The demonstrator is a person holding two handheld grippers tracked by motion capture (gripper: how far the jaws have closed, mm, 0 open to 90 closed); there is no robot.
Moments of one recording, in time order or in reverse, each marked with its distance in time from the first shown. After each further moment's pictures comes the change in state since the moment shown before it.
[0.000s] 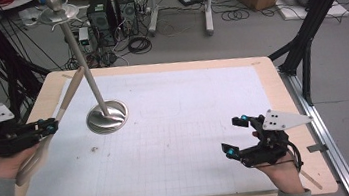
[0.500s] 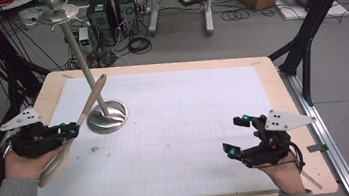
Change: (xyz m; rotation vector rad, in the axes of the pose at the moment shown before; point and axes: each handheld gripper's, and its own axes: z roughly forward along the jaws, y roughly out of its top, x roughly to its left) left arm -0.027 -0.009 0.038 0.038 -0.049 -0.010; right arm 0.001 0.001 -0.003 -0.016 0.001 -0.003
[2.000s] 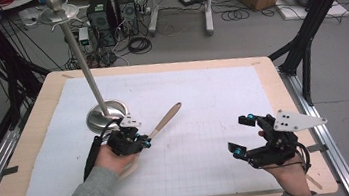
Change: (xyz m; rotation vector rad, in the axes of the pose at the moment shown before) left arm -0.103 -0.010 0.164 0.304 -0.087 0.111; right arm 0.001 0.003 -0.013 -0.043 -0.003 -0.003
